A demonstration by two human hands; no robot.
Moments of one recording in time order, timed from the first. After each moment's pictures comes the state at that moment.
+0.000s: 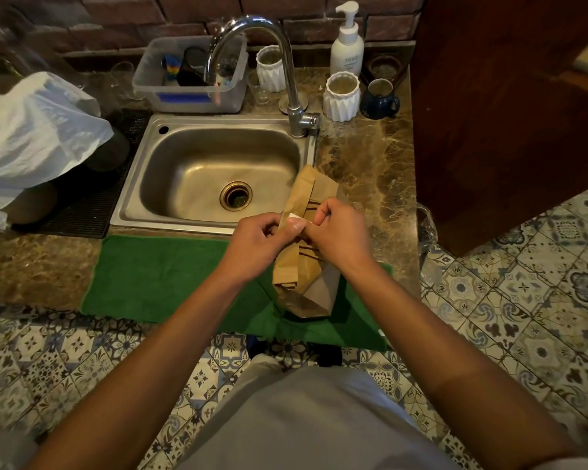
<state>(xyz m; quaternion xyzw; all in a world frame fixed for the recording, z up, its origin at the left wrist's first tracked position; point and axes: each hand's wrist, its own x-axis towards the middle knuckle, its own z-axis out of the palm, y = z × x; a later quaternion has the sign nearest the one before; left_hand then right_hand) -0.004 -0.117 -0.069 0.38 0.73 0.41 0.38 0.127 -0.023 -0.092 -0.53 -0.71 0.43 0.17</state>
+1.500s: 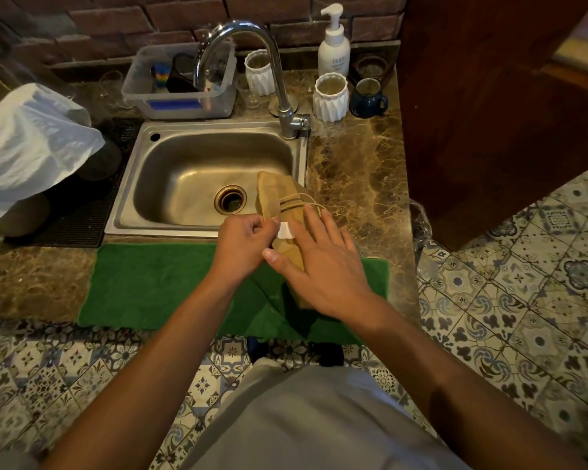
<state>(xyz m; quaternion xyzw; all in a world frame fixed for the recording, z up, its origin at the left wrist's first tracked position) -0.011 -0.117 -0.071 0.37 0.76 0.41 0.34 0.145 -0.078 -0.070 -0.41 -0.86 0.31 -0.01</state>
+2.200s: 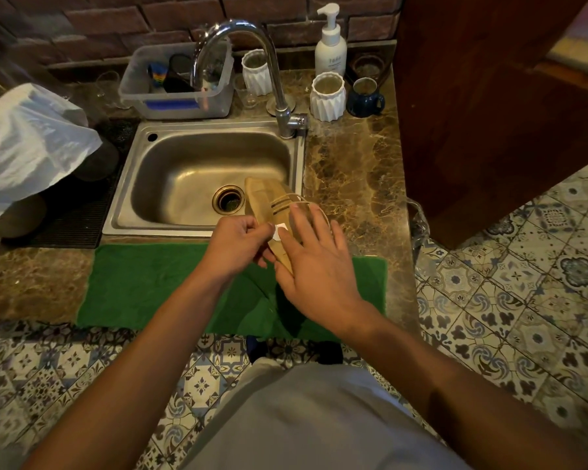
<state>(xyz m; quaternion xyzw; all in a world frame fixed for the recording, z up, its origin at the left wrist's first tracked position) -0.020 -0.119 -0.071 0.31 0.75 0.39 0.43 0.142 -0.092 -0.071 -0.39 -0.90 0.21 0.04</state>
